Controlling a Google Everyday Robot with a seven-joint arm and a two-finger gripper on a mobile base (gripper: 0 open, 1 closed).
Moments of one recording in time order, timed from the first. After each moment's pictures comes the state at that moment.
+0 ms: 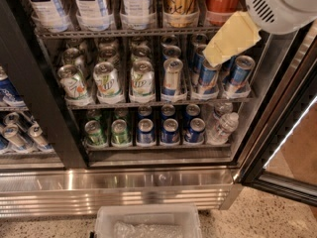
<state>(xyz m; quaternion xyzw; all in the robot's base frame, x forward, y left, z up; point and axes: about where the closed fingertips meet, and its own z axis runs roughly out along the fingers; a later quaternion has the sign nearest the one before) 0.478 -0.169 1.067 -0.25 0.88 -0.18 0.37</state>
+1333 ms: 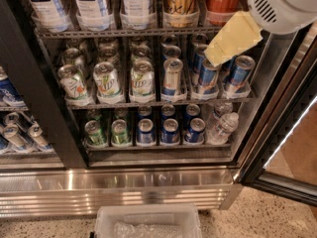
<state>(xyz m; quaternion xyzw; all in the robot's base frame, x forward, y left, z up) 0.478 -0.168 1.067 -0.25 0.88 -0.18 0.37</state>
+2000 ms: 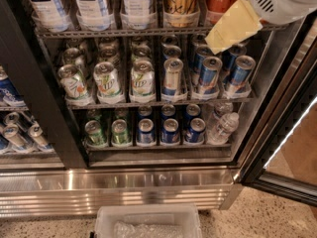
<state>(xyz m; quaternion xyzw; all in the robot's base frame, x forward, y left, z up) 0.490 -0.170 1.082 -0.22 0.87 -0.19 0.40</state>
